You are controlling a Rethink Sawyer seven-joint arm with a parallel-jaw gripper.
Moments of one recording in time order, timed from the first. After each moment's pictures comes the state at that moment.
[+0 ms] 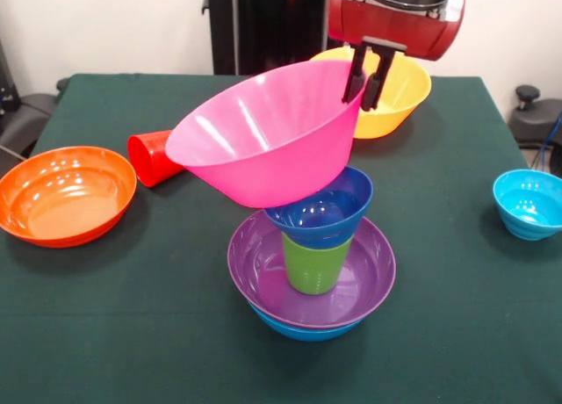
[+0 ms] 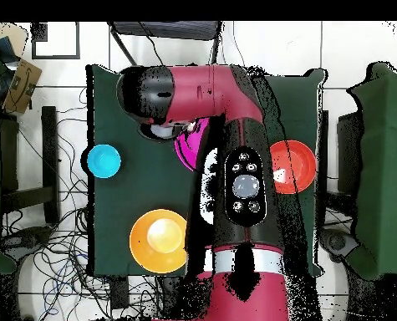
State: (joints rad) arm -0.16 -0.61 0.12 1.13 -0.23 1.16 1.99
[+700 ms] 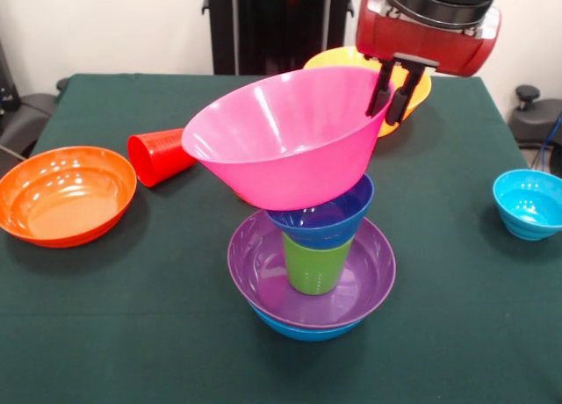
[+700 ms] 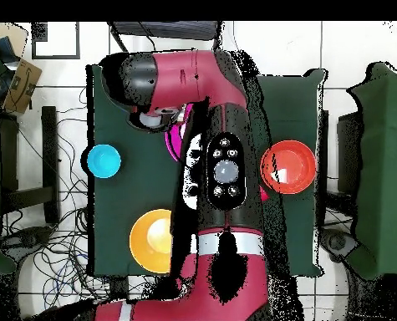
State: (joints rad) arm -0.11 -0.54 0.11 1.00 -0.24 1.25 1.99
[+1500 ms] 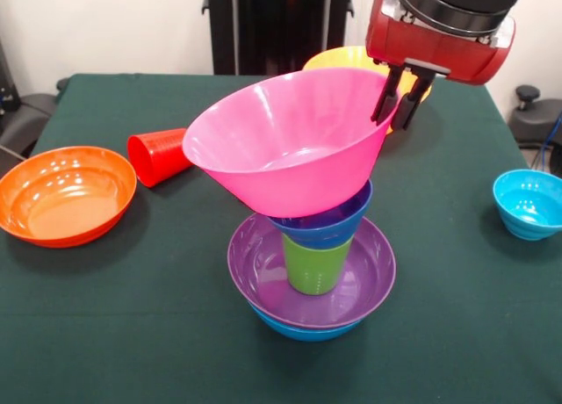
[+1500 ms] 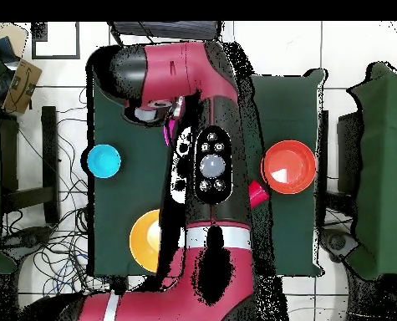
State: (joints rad) arm -0.07 -0.50 0.06 0.92 -0.24 1.28 1.99
